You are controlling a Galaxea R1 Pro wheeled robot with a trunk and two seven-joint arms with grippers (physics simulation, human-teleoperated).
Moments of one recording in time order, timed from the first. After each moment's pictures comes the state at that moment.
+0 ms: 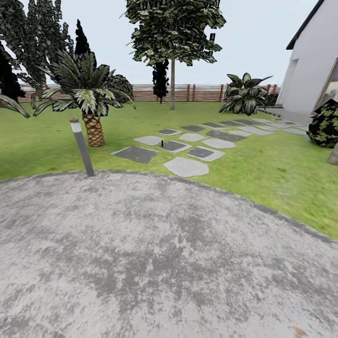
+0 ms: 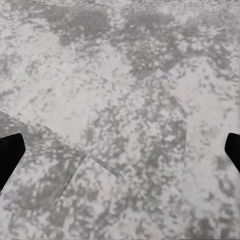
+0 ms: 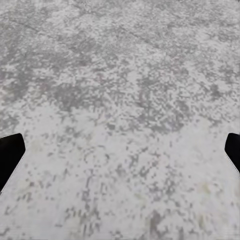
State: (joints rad) left arm -0.19 0.05 0.04 -0.27 0.00 -0.42 0.02; right arm -0.06 -0.03 -0.06 -0.52 0.01 -0.48 0.00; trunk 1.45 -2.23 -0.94
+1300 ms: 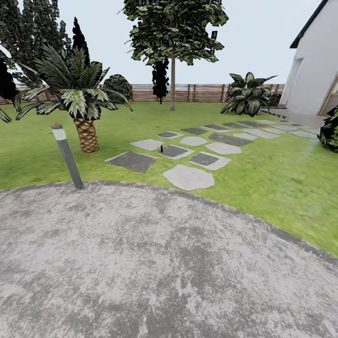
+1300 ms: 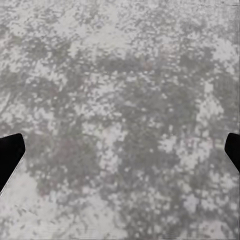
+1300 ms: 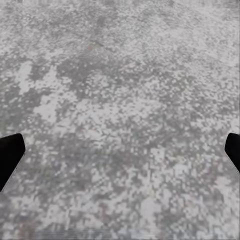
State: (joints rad) left arm -0.19 0.05 0.04 -0.27 0.00 -0.42 0.02; right arm -0.06 -0.03 -0.06 -0.52 0.01 -0.48 0.00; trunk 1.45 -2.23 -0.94
